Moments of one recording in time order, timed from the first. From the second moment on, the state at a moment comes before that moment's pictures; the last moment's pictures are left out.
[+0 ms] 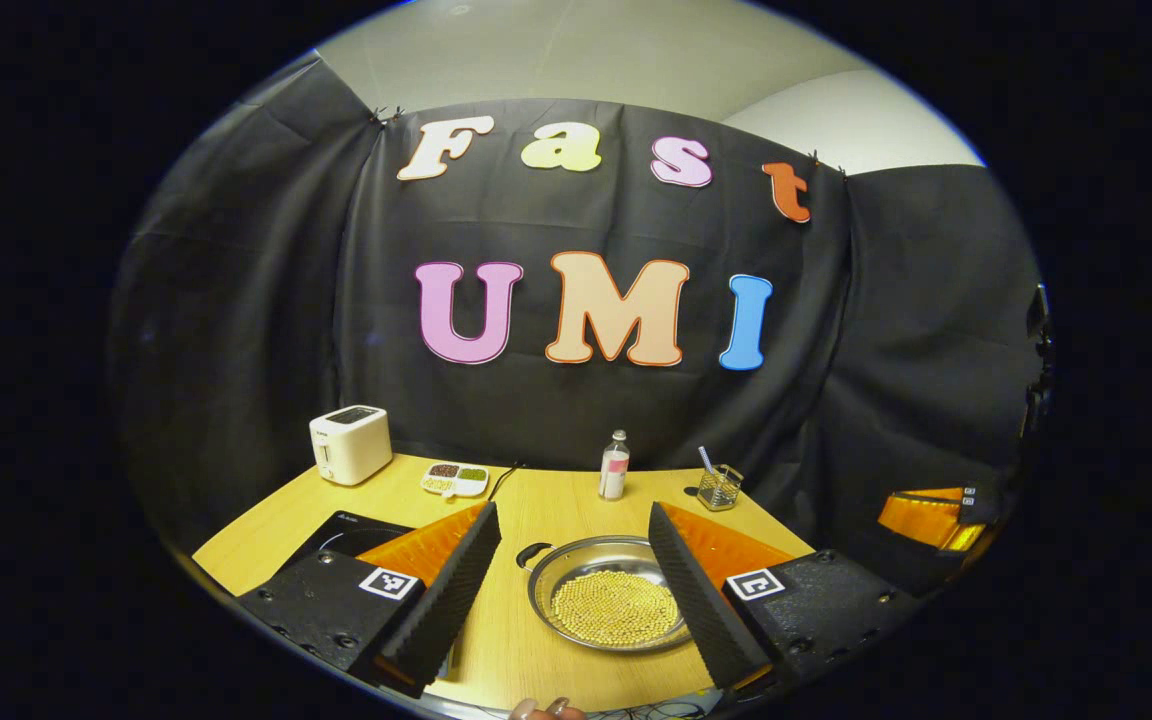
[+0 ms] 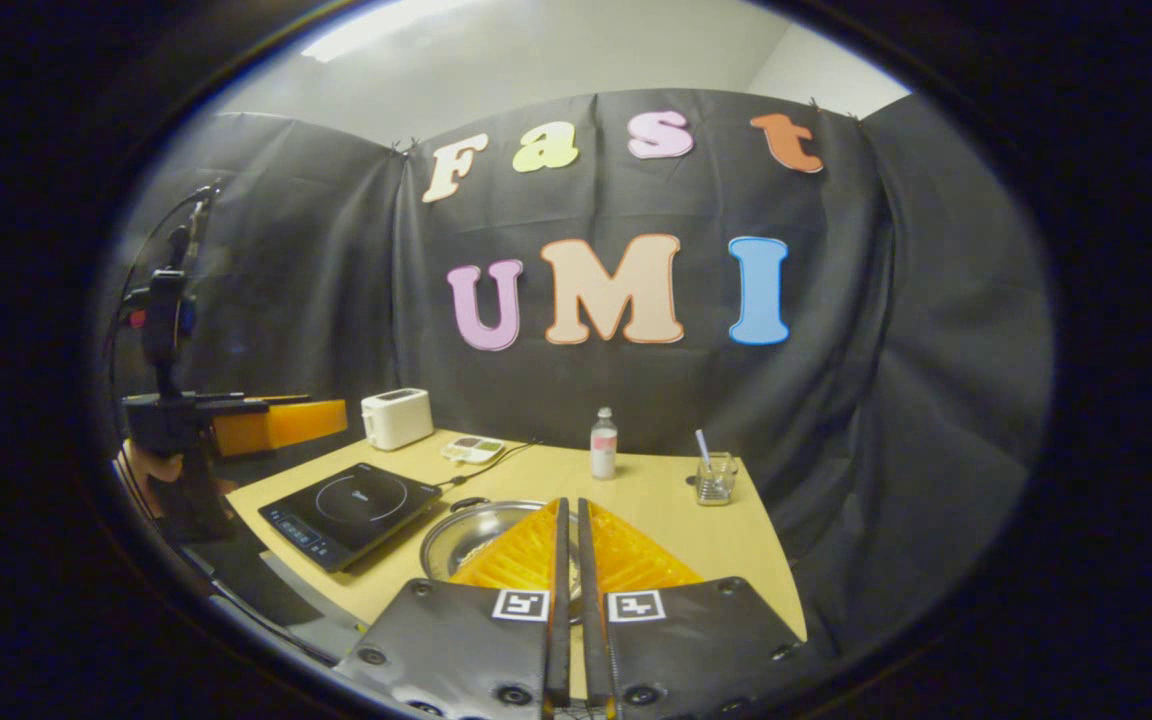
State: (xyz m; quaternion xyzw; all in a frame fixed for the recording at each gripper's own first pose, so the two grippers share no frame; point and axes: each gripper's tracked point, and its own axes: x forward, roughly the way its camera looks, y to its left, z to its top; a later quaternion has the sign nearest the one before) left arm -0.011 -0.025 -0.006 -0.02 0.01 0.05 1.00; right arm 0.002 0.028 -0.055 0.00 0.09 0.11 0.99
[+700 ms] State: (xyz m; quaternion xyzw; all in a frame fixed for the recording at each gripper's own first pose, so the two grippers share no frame) left arm 0.042 -0.025 -0.033 -0.02 0.04 0.00 1.00; right arm 0.017 0.056 -0.166 0.02 0.23 0.13 0.96
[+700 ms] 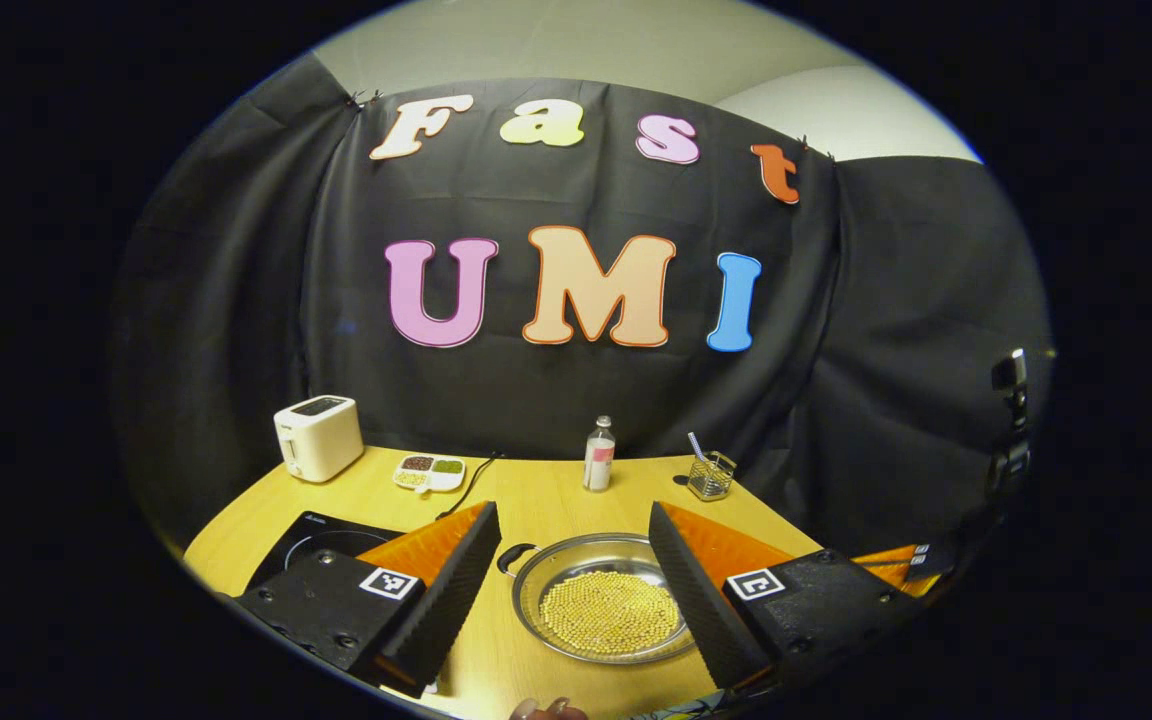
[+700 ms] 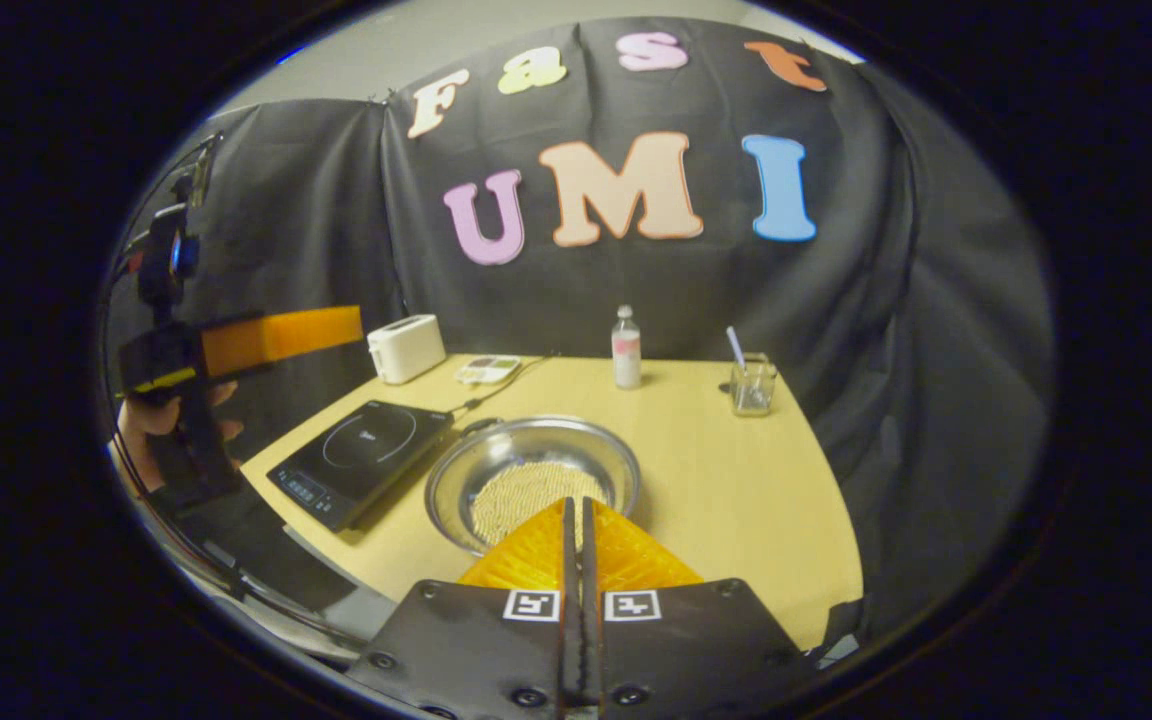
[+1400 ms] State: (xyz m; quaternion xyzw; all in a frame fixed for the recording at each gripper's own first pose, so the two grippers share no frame) left arm 0.081 0.017 -0.069 -0.03 0.08 0.01 1.00; right arm 0.030 0.076 -0.277 0.04 0.36 0.13 0.92
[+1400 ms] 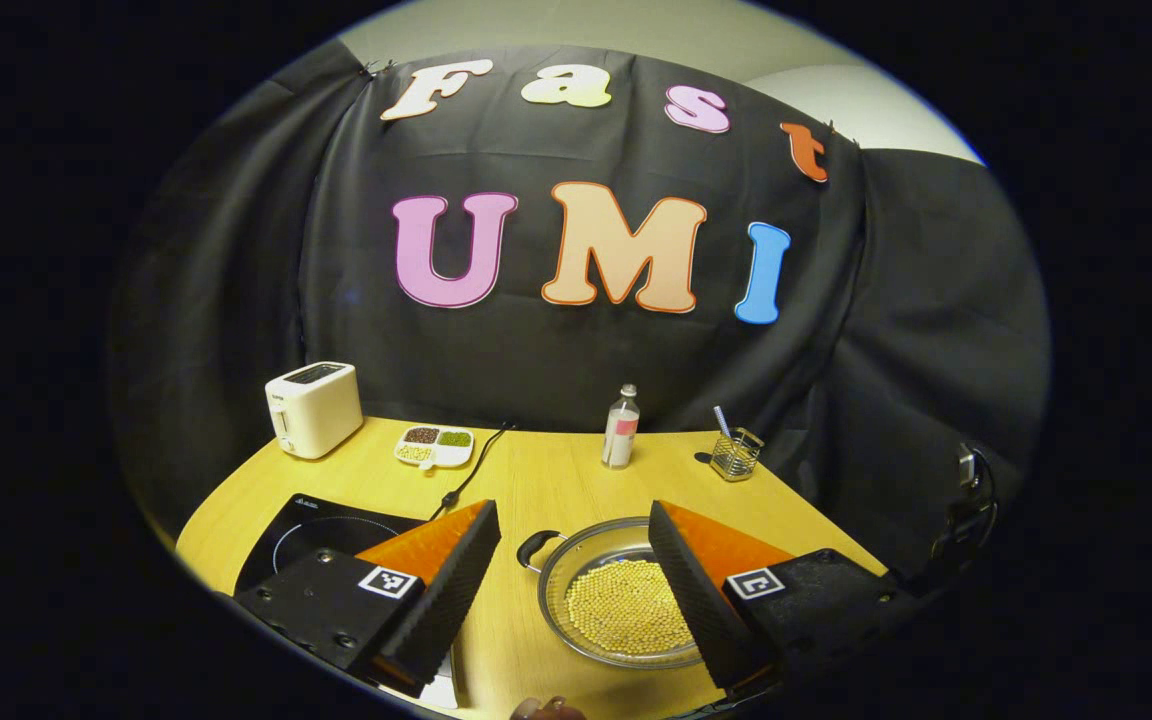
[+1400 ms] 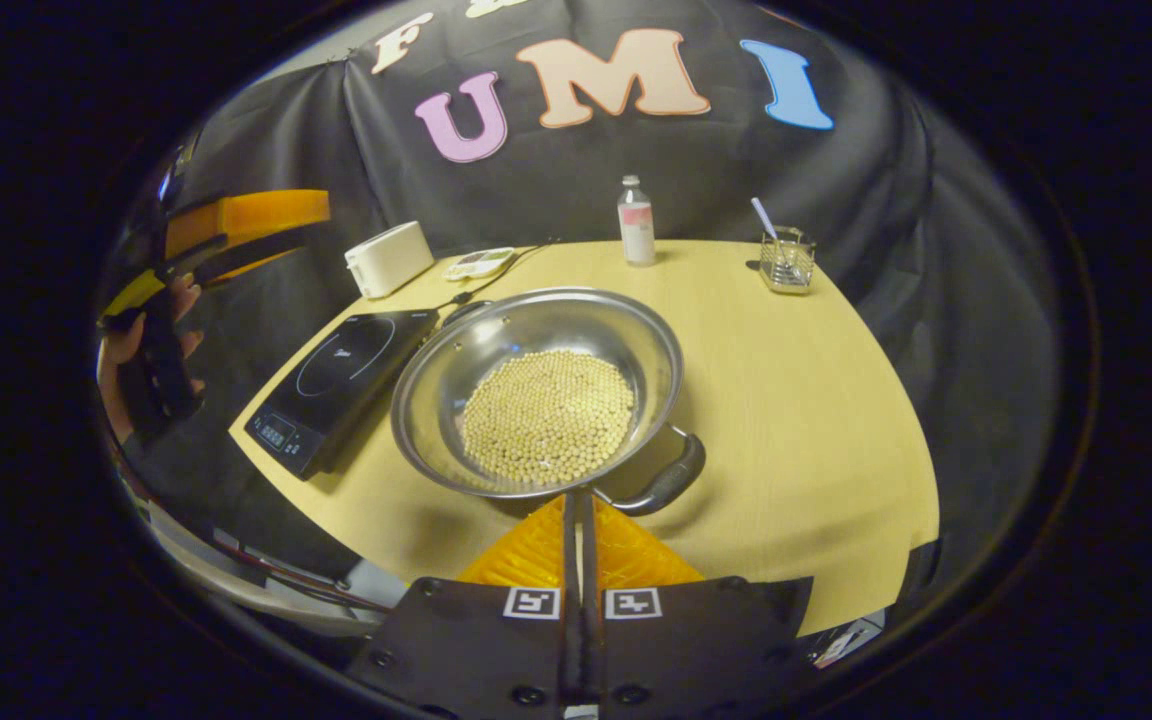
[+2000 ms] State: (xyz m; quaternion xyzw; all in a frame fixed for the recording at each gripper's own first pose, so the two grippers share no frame) left arm 0.091 0.031 -0.087 -0.04 0.11 0.03 0.99; right arm 0.040 0.068 -0.308 0.03 0.40 0.14 0.91
